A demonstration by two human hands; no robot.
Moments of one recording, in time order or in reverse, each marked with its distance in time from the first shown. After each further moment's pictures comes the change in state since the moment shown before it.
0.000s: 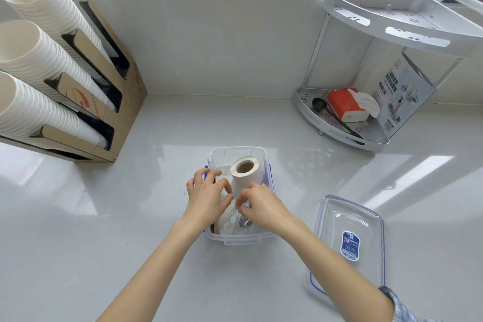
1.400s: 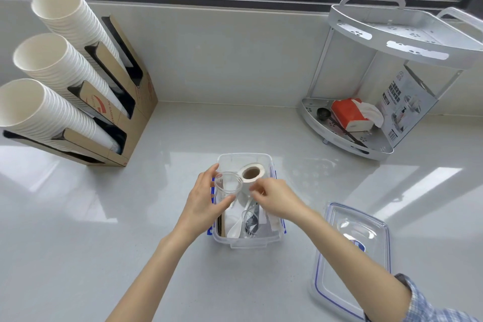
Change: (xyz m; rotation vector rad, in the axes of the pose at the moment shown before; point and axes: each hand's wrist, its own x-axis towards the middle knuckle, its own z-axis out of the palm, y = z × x) left_hand -0.028 -0.003 -0.030 -0.592 0.163 0.015; right_hand 0.004 0.004 -0.023 0.139 0.089 0.060
